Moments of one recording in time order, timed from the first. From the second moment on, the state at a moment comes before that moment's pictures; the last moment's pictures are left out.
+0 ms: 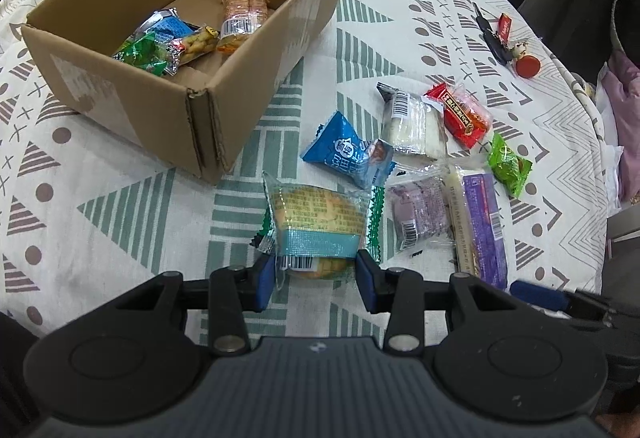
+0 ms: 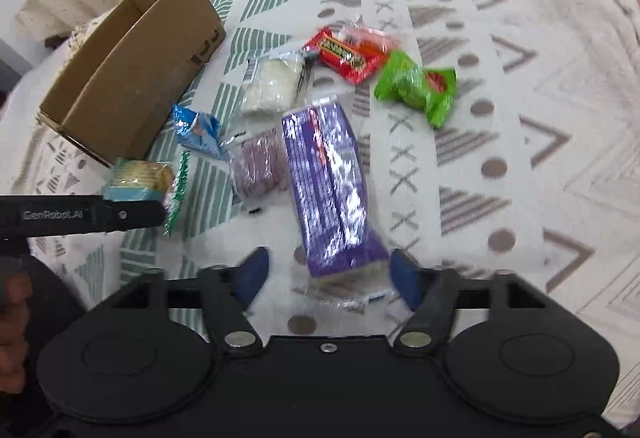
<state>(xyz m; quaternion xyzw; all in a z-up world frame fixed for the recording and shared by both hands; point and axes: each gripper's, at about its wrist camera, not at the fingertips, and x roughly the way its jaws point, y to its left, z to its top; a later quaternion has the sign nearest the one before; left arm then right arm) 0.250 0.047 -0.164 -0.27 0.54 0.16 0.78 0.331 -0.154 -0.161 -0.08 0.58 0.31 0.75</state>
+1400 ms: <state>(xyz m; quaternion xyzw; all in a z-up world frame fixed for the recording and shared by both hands) 0.255 0.087 -0.074 -0.26 0.47 0.12 0.83 0.334 -0.096 -0.090 0.02 0.52 0.33 0.79</state>
